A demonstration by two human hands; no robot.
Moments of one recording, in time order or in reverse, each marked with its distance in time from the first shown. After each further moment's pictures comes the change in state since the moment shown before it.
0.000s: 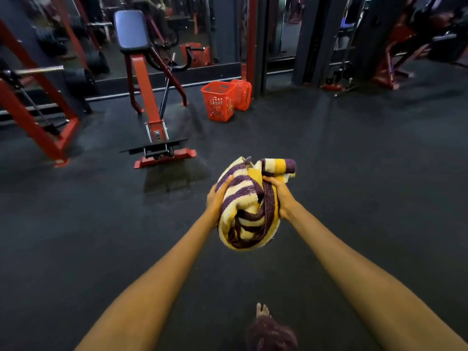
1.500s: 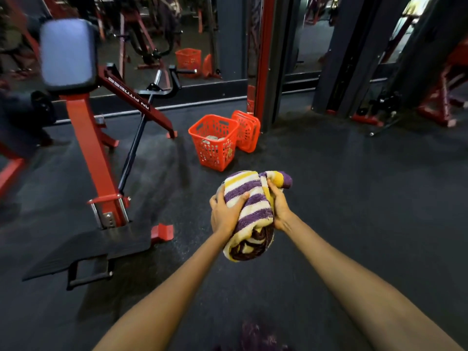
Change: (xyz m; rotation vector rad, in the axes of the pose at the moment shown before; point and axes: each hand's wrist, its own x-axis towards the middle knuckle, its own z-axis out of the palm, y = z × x) left_hand 0.844 0.302 0.264 0.479 0.164 0.198; right_hand 0.841 -0.436 0.082 0.122 -0.111 -0.008
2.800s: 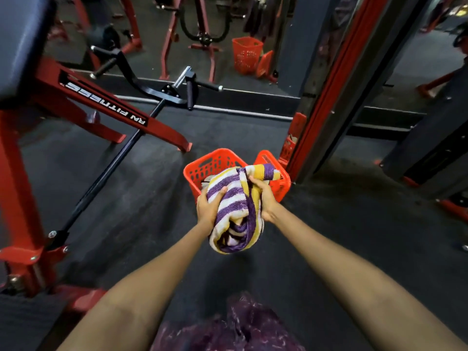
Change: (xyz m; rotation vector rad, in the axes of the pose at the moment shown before) left_hand 0.710 0.150 0.185 -0.464 0.336 -0.156; right_hand 0.741 -0.304 0.047 -0.299 -0.306 0.312
